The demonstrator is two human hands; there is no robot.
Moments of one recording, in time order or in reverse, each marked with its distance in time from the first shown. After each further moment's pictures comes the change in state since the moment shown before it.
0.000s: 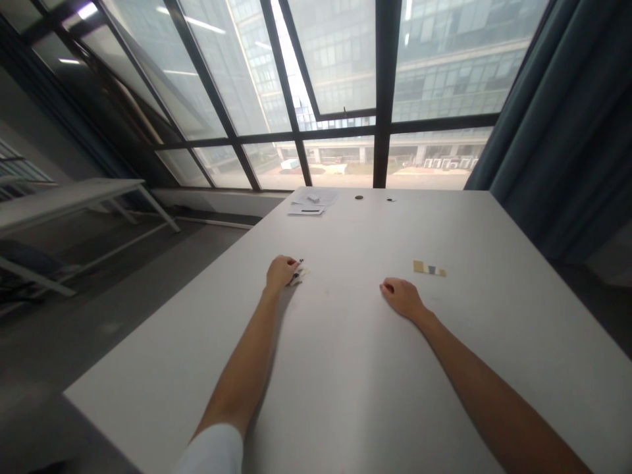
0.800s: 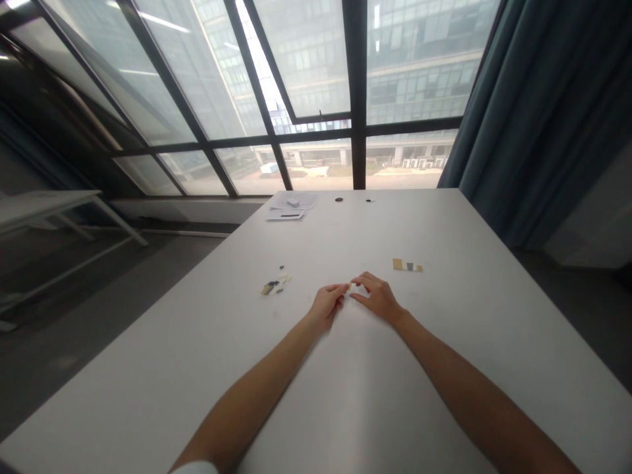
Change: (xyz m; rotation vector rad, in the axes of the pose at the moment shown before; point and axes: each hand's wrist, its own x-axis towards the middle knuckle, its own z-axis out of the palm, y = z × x) left_hand -0.119 0.161 0.061 -1.390 -0.580 -0.362; right_hand -0.004 -0.021 -0.005 0.360 0.173 -0.350
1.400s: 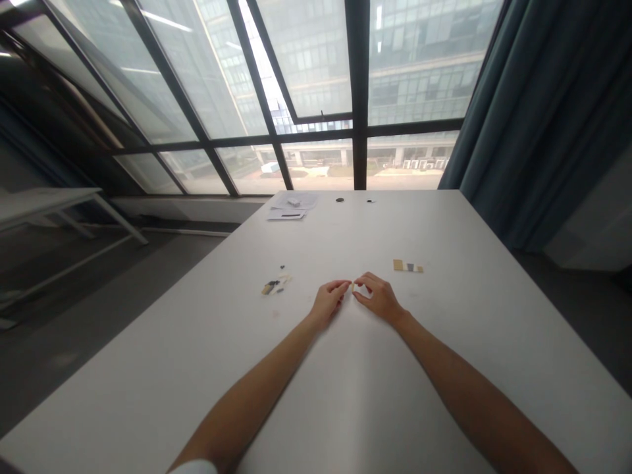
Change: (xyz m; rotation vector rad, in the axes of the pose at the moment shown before) left_hand 0.004 0.000 -0.006 0.319 -0.003 0.202; right_hand 0.000 -0.002 -0.003 -0.009 0.033 0.013
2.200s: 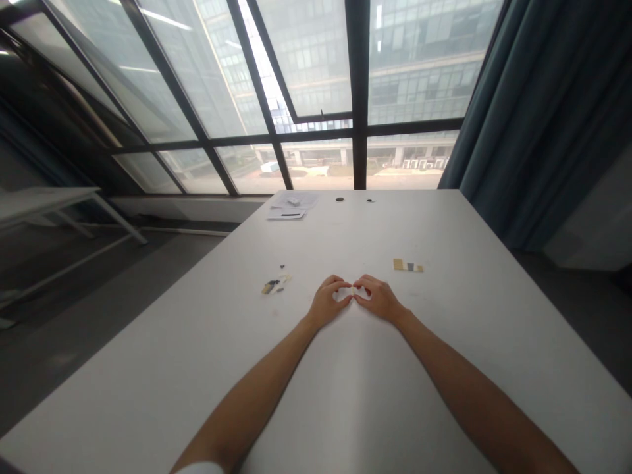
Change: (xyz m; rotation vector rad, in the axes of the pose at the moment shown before) left_hand 0.007 -0.011 -0.015 0.605 -0.057 0.612; right_hand -0.003 0.007 0.001 -0.011 -0.122 0.035
